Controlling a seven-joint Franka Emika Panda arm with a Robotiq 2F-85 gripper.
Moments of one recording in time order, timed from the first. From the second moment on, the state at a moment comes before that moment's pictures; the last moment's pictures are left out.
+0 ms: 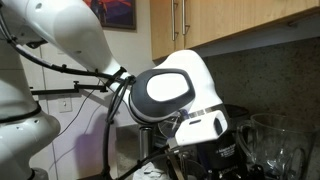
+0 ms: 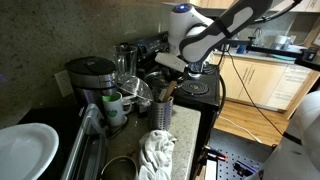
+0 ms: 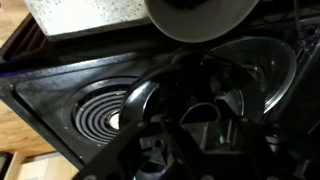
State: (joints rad) arm -0.29 -0.12 -0.25 -2.38 -0.65 2.56 1.61
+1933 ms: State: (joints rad) arm -0.29 -0.25 -0.15 -2.16 -0.48 2.38 0.88
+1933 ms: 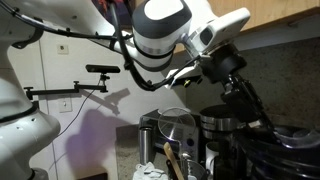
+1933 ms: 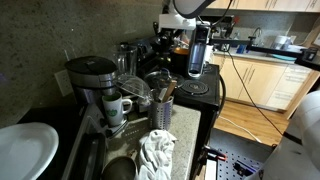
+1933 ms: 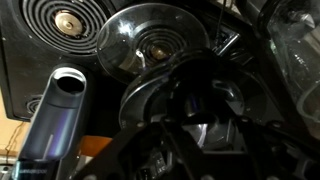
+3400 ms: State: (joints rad) arm -0.18 -0.10 -0.14 -1.97 -0.17 2.47 0.34
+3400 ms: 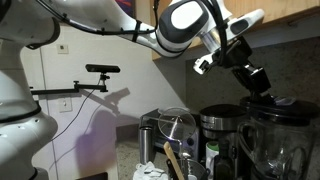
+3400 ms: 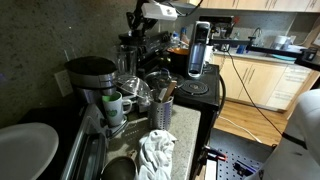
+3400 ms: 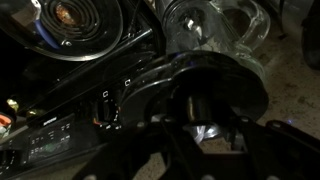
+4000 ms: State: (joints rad) arm -0.18 -0.10 -0.15 -2.00 -0.17 2.54 0.34
